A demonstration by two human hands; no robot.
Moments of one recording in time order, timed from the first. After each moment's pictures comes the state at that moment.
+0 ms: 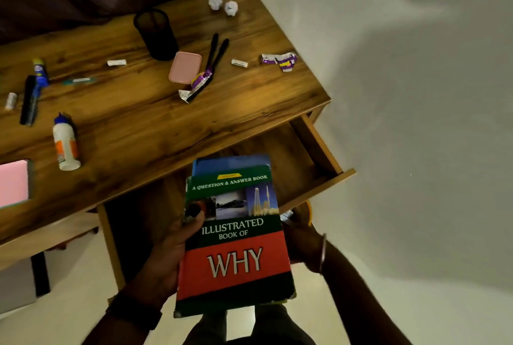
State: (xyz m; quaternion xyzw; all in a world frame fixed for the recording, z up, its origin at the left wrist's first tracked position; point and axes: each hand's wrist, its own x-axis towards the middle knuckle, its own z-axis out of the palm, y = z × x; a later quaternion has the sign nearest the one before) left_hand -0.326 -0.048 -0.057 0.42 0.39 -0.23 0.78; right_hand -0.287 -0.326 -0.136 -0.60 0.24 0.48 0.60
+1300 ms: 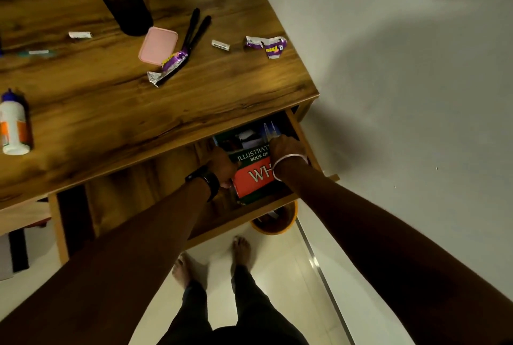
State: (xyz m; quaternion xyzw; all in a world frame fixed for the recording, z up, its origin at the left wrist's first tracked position) left_hand -0.138 -0.148 -0.179 0.78 0.29 -0.27 0.48; right_hand -0.083 -0.317 -0.160 -0.98 -0.10 0.18 -0.05
